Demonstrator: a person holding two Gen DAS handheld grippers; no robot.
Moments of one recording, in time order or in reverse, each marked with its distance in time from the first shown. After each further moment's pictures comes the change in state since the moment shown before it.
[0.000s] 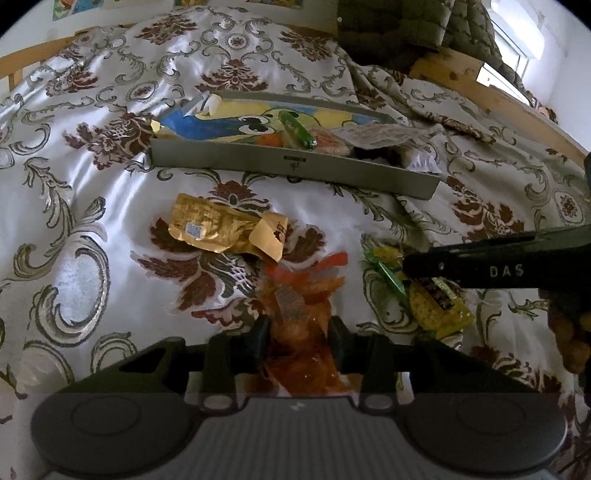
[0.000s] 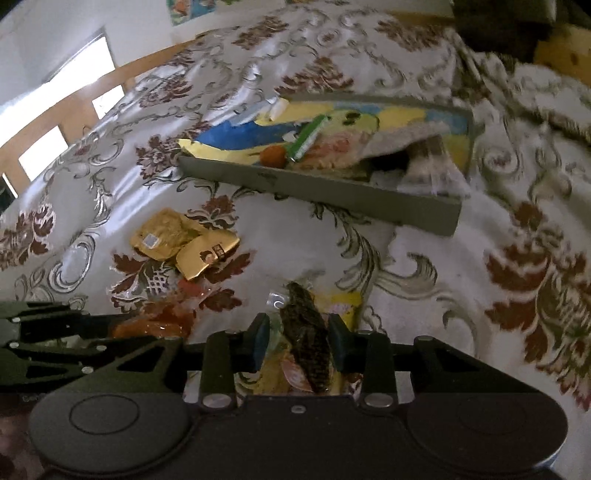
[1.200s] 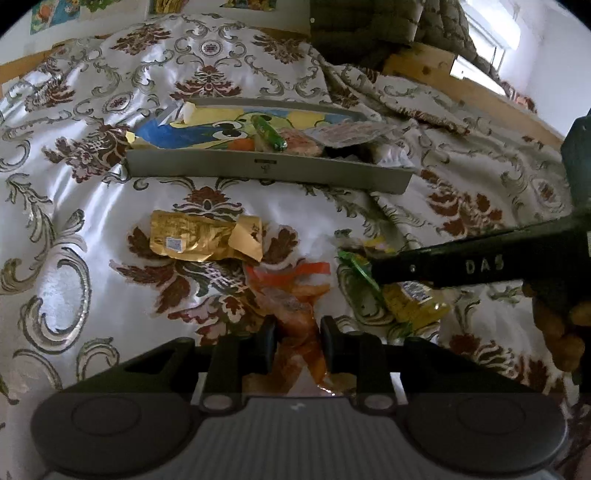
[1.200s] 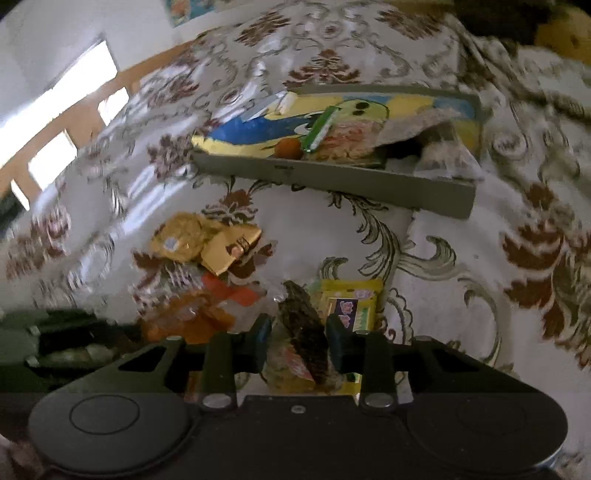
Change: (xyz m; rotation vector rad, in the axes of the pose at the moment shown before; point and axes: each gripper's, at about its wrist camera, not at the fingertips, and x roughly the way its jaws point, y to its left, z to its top) left arm -0.006 -0.009 -0.003 0.055 -0.015 -0.059; right arm -0.007 0.006 -0.003 0.085 0.019 0.057
